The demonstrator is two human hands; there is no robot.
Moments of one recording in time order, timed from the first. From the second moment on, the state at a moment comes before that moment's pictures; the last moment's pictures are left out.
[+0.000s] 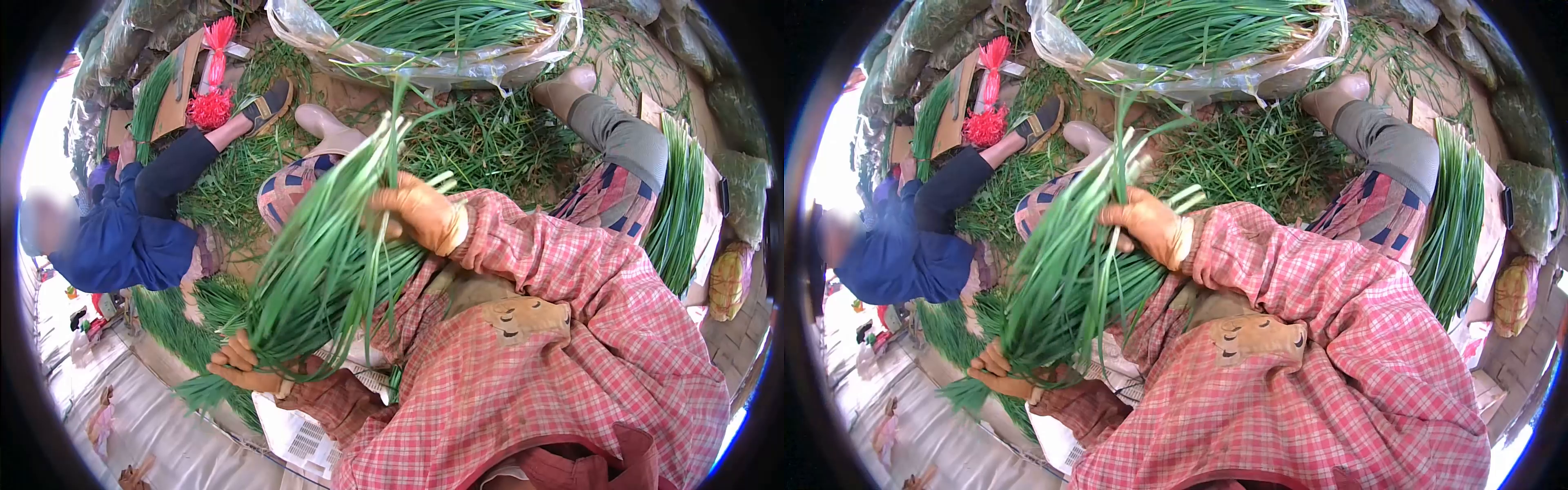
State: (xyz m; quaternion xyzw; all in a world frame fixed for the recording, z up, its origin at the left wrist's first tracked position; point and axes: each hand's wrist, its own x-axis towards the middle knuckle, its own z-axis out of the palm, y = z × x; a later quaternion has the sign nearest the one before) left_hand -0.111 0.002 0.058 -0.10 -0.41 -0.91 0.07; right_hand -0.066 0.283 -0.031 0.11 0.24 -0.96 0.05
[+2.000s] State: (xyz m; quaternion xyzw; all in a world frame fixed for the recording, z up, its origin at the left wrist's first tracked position) left_hand -0.099 -0.015 0.041 -0.09 -0.45 -0.88 0.11; right_hand -0.021 0.276 0.058 -0.35 0.39 -0.84 0.14
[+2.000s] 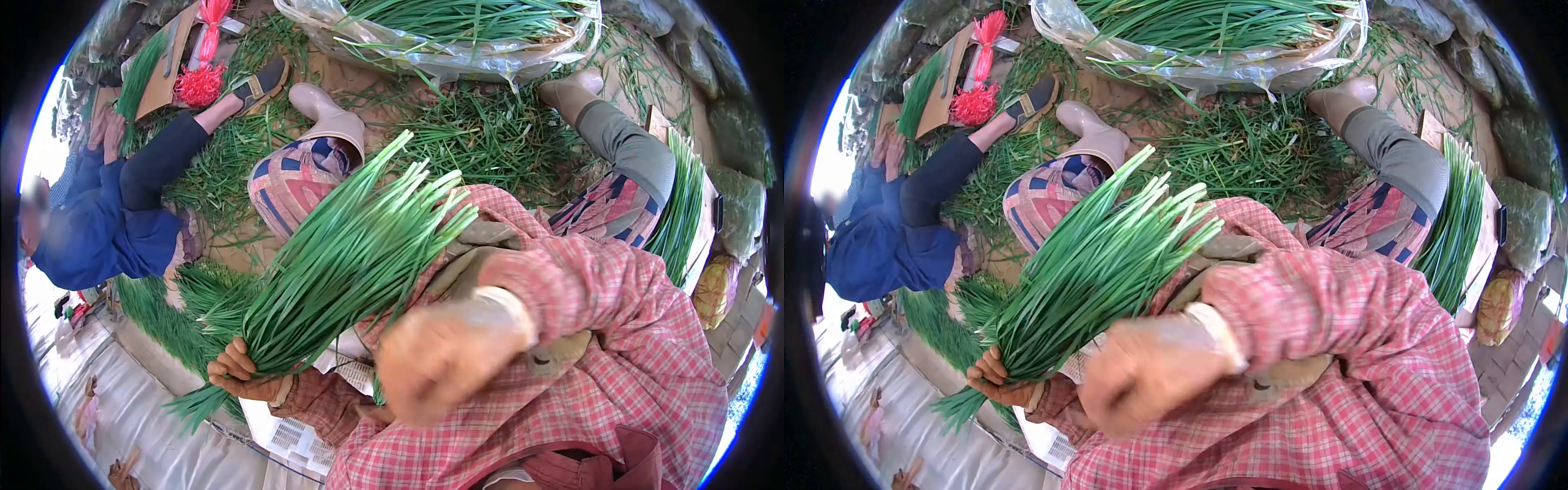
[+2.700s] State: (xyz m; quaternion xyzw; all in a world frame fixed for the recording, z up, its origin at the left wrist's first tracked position) left_hand -0.095 -0.046 -0.009 0.09 -0.36 -0.92 0.10; right_hand -0.087 0.358 -0.055 0.06 0.77 -0.64 -0.01
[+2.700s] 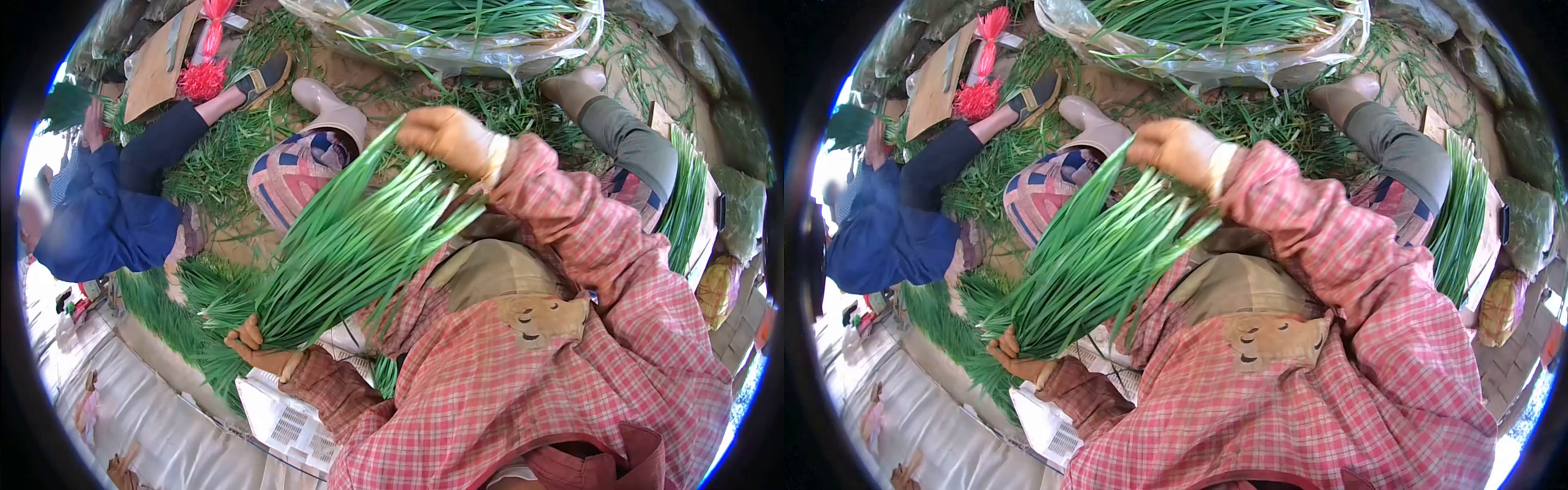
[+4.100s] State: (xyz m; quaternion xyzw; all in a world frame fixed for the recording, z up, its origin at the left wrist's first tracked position) left_hand -0.012 -0.072 -0.072 0.19 -0.42 -0.89 0.00; right_hand -0.069 0.320 -0.032 0.10 0.95 -0.30 -0.03
